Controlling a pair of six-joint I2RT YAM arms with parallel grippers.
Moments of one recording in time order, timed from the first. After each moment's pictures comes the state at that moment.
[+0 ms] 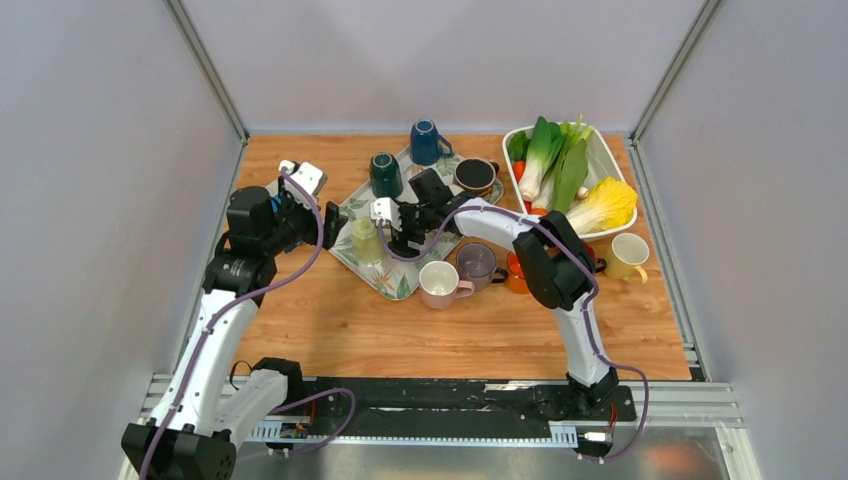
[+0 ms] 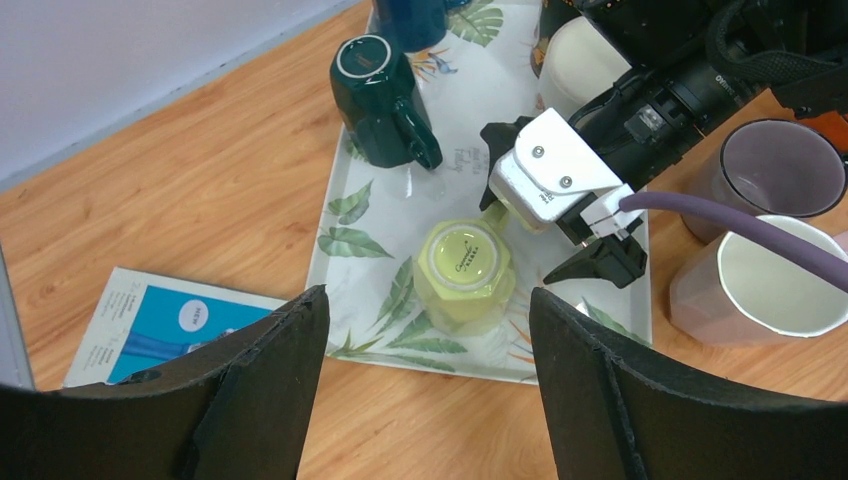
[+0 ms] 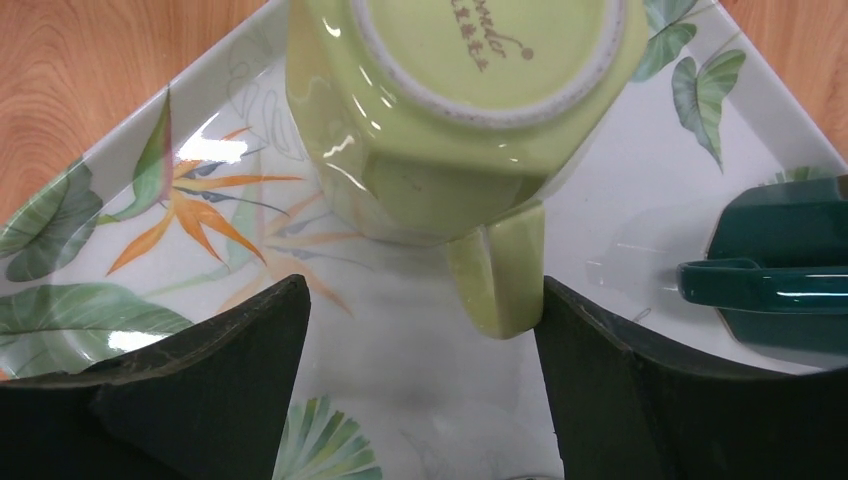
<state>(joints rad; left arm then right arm) -0.14 0.90 0.92 -0.35 0.38 0.22 0.70 2.17 1.62 -0.27 -0.62 -0.84</state>
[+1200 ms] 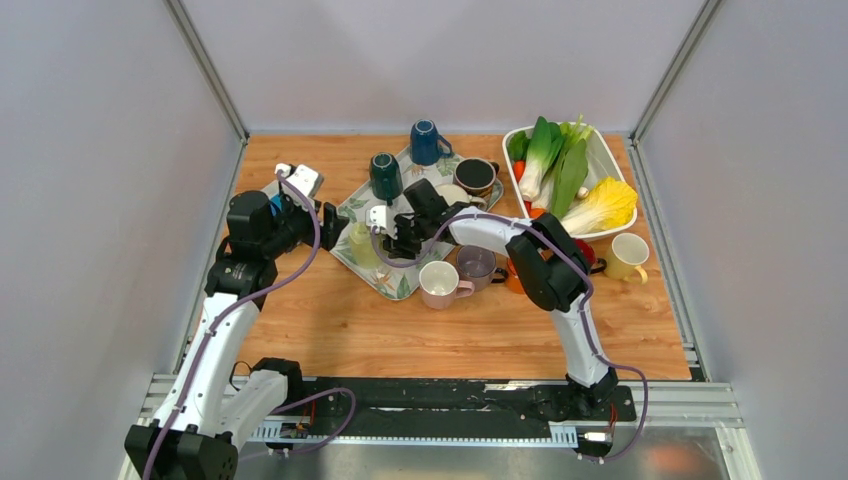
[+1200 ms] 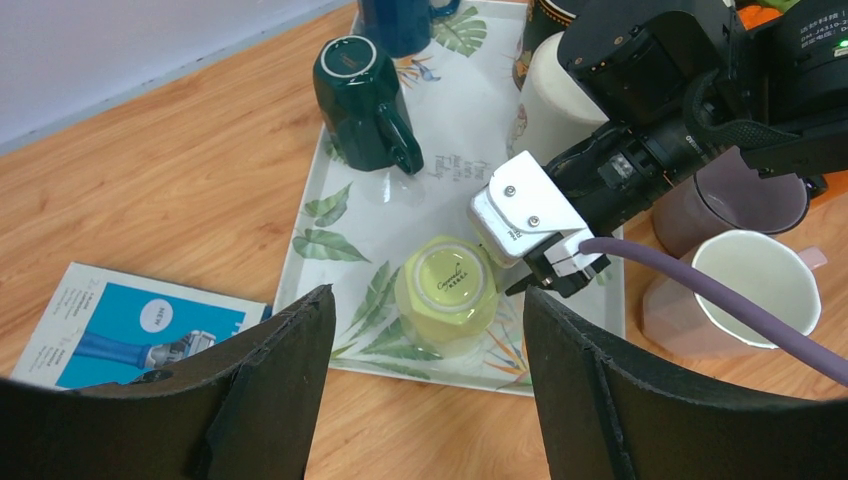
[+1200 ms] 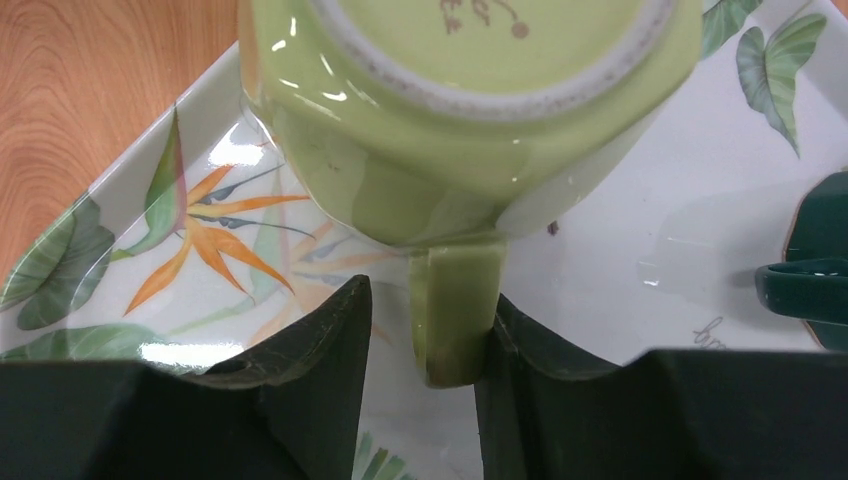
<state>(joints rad) -0.12 0.88 0.86 -0.29 0.42 0.15 0.74 2.18 1.56 -0.20 -0.57 -0.74</state>
